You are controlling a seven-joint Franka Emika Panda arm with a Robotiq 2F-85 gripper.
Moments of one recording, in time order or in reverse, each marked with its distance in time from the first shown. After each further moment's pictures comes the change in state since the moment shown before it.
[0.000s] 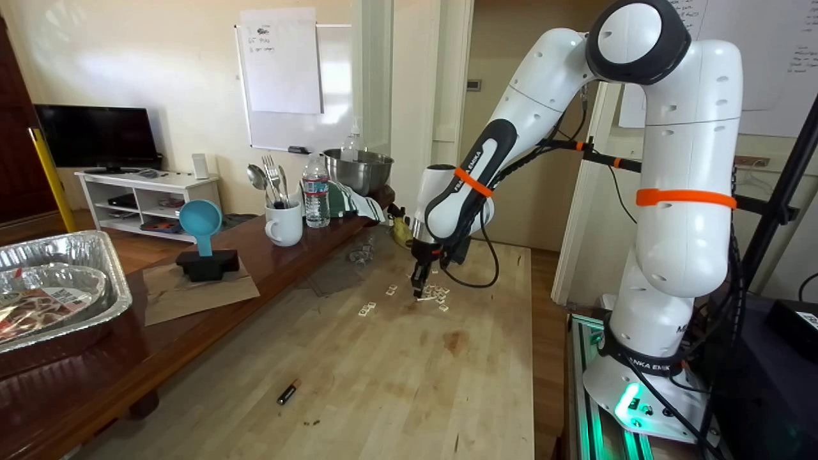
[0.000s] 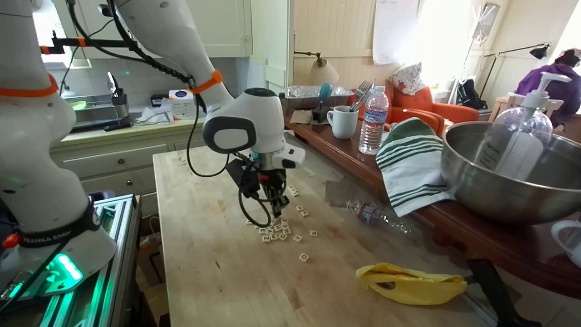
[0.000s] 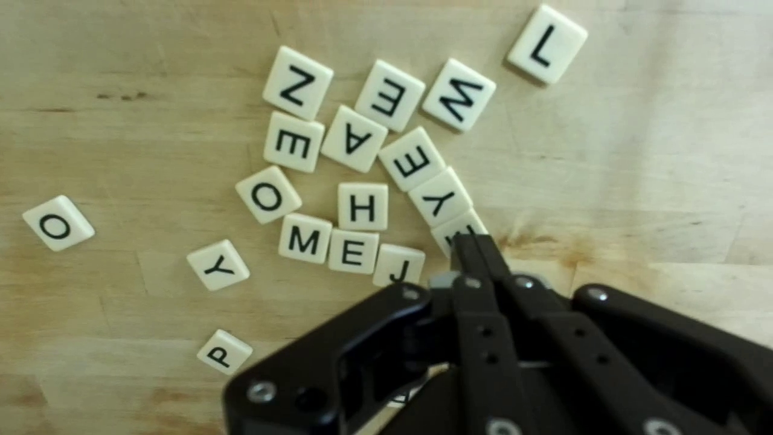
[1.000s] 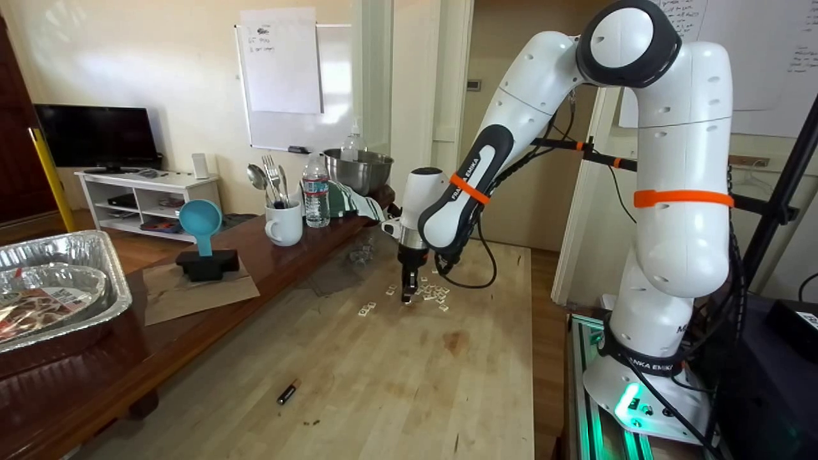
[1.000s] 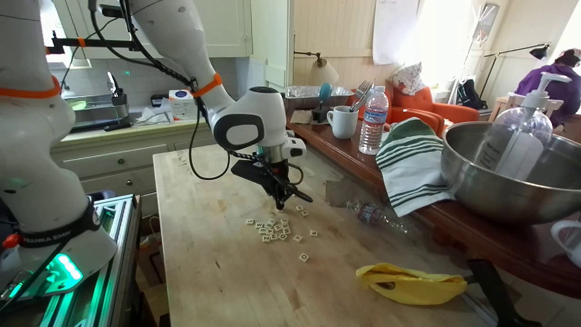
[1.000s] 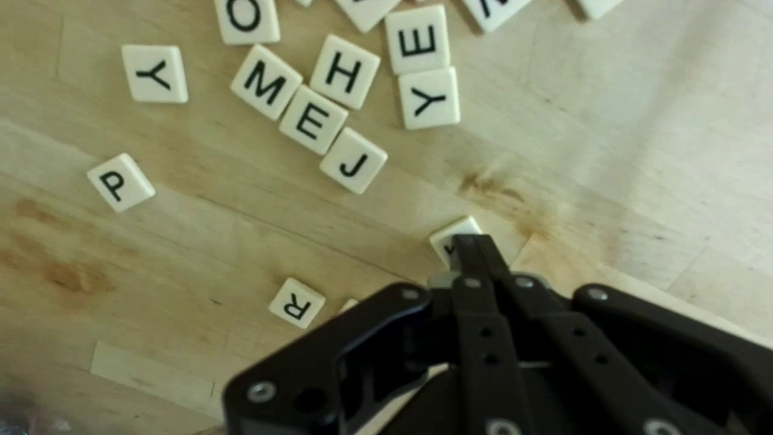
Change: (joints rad) arm 0.015 0.047 0.048 0.055 -0.144 0.001 -0.215
